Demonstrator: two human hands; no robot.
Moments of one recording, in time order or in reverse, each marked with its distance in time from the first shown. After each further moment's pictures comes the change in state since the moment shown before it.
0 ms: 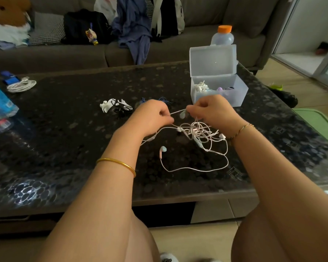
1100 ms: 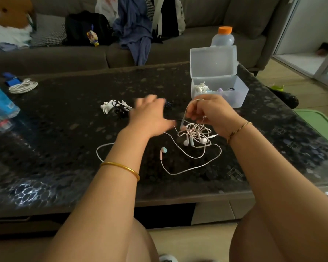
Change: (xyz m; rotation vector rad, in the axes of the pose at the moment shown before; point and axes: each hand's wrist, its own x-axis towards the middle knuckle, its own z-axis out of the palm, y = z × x) left_hand 0.005 0.004 0.003 0.303 -0.004 -0.132; right_hand 0.000 -0.013 -0.001 0.434 -0.103 0.137
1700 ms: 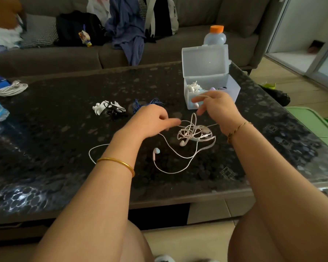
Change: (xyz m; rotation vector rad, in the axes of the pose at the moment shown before) left_hand 0.001 0.009 0.007 -0.245 -0.061 0.106; right_hand 0.005 0.010 -0.022 -0.281 0.275 0.025
